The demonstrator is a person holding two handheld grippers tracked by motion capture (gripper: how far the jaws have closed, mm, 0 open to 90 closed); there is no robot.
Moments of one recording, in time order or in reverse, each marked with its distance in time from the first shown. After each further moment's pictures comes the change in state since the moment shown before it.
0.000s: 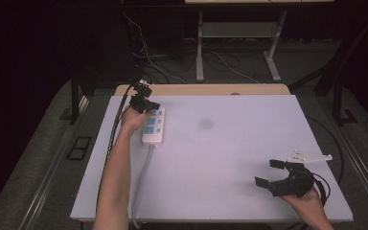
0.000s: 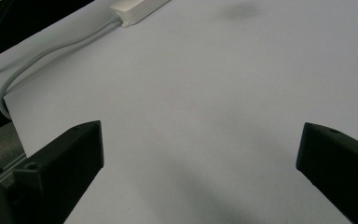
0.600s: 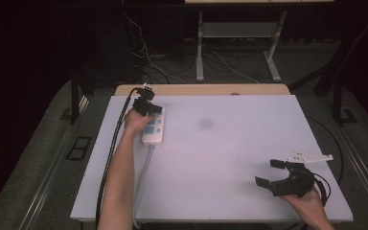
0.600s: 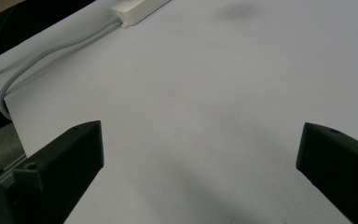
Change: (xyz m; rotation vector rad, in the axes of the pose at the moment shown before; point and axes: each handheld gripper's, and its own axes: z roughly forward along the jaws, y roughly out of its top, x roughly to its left) left arm -0.002 -0.007 0.014 0.019 0.003 -0.020; right arm -0.001 0.000 0.000 0.001 0.000 0.001
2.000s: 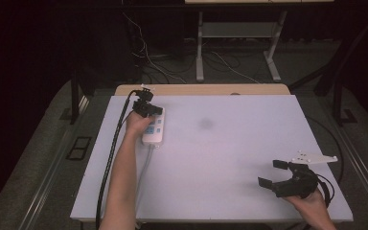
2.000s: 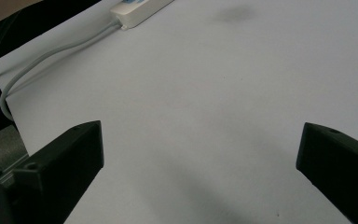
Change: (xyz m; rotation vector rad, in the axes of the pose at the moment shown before) left arm 0.003 -0.005 0.004 -0.017 -0.036 -0.076; right arm -0.002 -0.003 -0.008 -0.014 -0.002 0.005
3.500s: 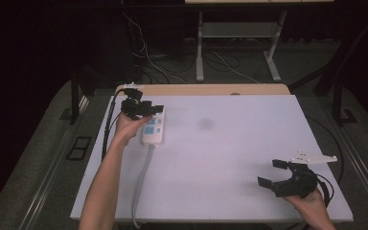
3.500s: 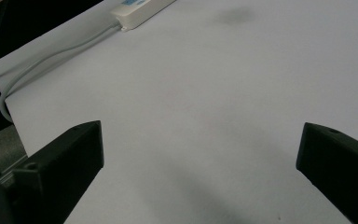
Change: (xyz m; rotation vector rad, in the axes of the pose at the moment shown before) left arm -0.021 -0.016 -0.078 -0.191 -0.112 0.043; right arm 0.002 0.001 0.001 -0.003 -0.003 -0.003
